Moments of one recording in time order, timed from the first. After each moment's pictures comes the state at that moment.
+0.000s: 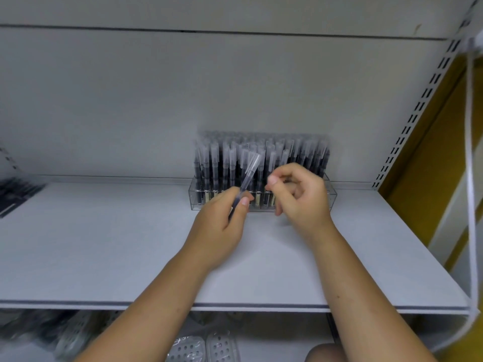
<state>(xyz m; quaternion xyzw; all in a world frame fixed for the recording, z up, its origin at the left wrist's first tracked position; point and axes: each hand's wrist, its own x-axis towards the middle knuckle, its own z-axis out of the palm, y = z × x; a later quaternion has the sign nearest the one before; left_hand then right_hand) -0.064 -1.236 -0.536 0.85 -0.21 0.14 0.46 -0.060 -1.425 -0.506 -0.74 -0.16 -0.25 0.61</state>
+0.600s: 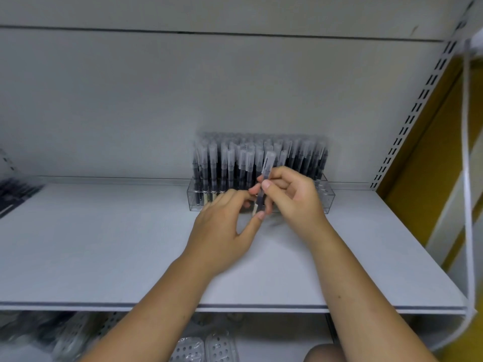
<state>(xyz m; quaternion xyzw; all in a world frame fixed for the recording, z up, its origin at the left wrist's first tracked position) -0.066 -1.244 -0.538 0.89 -0.25 0.19 0.33 -0.058 -1.423 -0.505 -0.72 -0.18 -0.15 0.65</state>
